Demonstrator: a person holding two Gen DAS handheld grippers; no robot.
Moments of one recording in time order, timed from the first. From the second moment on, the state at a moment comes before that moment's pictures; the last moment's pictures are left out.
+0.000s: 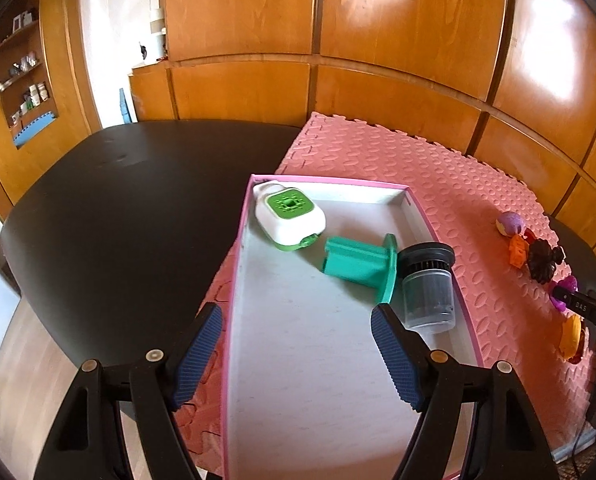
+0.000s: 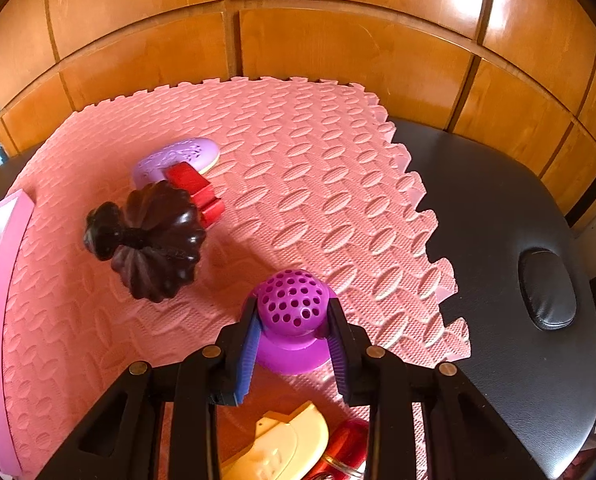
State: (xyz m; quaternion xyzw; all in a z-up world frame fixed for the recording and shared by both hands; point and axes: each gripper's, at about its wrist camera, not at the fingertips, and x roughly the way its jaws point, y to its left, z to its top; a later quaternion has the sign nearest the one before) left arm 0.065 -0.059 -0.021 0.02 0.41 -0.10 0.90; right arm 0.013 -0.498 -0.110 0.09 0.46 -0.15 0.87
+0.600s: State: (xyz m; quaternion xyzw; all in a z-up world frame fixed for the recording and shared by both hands) left arm 0.062 -0.034 -0.022 0.01 0.41 -0.08 0.91; right arm 0.010 -0.491 -0.105 0.12 0.46 -0.12 0.87
